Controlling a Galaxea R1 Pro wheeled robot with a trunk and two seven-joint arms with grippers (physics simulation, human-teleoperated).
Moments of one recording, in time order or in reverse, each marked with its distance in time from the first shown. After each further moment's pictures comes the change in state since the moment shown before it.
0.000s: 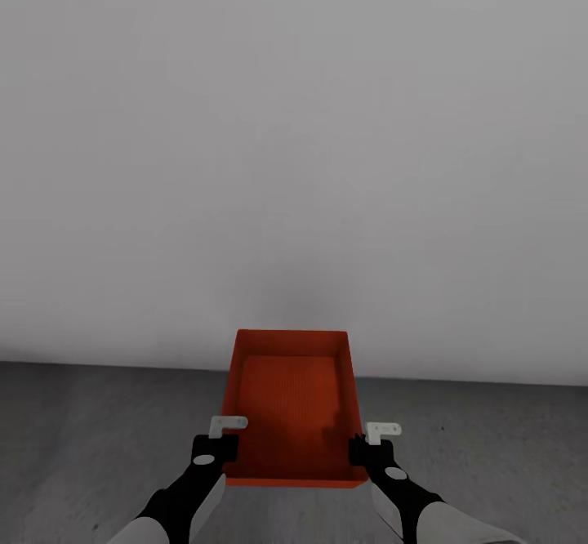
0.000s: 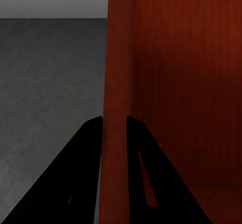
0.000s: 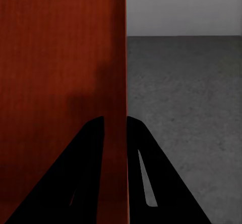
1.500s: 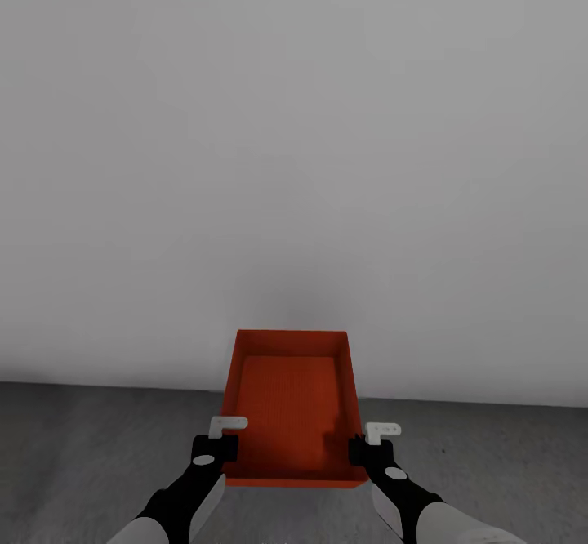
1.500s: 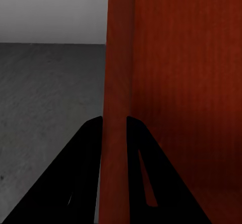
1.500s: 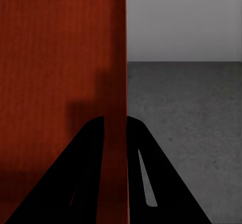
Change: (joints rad) left arm 0.000 0.001 -0.005 0.000 0.006 -0.001 0.000; right arm 0.000 0.000 0.001 0.000 -0.001 0.001 0.000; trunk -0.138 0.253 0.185
